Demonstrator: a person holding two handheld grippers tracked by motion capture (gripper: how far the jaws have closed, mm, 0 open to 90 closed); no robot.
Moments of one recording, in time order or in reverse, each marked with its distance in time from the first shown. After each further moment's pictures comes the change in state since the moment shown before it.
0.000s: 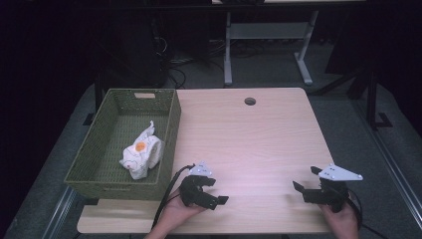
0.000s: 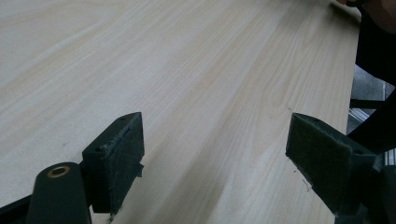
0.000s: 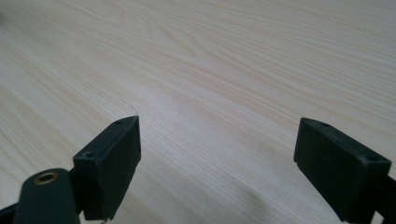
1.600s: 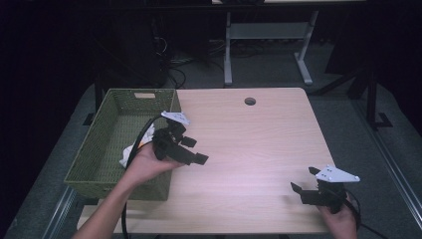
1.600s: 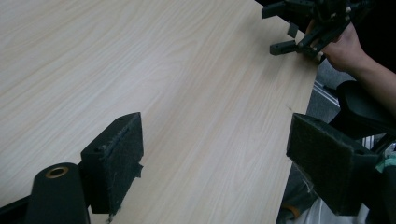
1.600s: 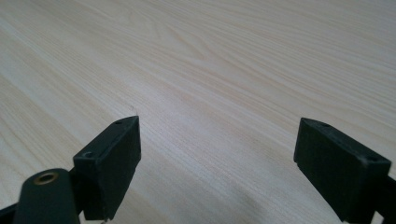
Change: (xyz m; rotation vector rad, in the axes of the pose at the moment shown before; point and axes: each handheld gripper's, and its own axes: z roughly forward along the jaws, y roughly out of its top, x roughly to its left) left arm 0.034 0.108 -0.117 0.072 -0.027 0.016; right arm 0.009 0.003 -0.001 0.001 -0.005 -0.036
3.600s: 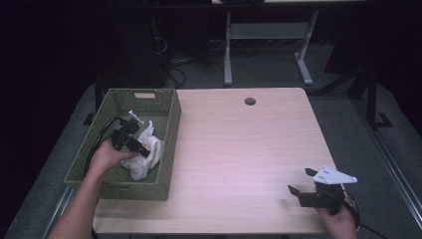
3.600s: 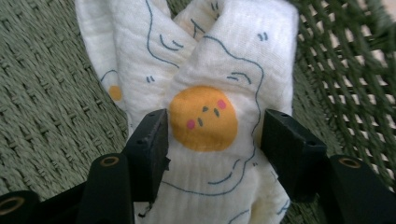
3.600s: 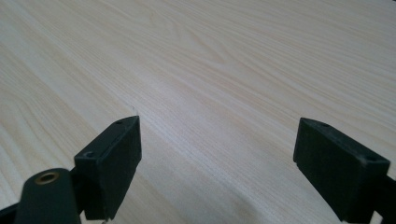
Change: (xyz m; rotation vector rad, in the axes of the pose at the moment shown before) left arm 0.149 -0.089 -0.027 0.383 0.409 -0.376; right arm 0.008 0.004 -0.002 0.002 0.043 -0.046
